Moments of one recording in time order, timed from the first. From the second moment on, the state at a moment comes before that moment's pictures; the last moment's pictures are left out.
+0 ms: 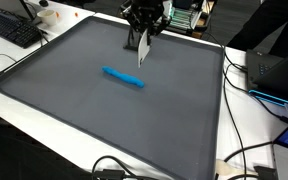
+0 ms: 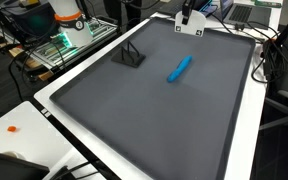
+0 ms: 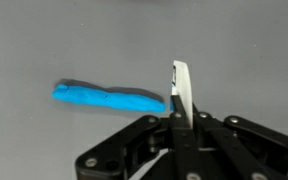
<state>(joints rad) 0.14 0.28 0.14 -1.88 -0.04 2.07 0.15</state>
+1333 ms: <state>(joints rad) 0.18 0.54 0.09 -1.70 -0.12 2.13 0.15</state>
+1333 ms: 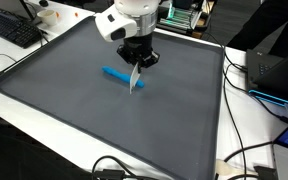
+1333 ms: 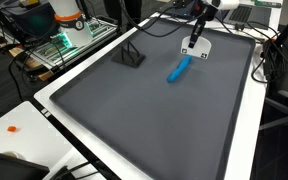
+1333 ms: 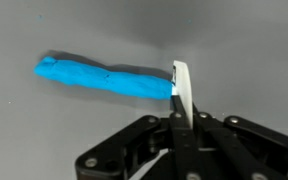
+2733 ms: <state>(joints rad) 0.23 0.61 0.05 -1.66 -0.15 2.13 0.16</state>
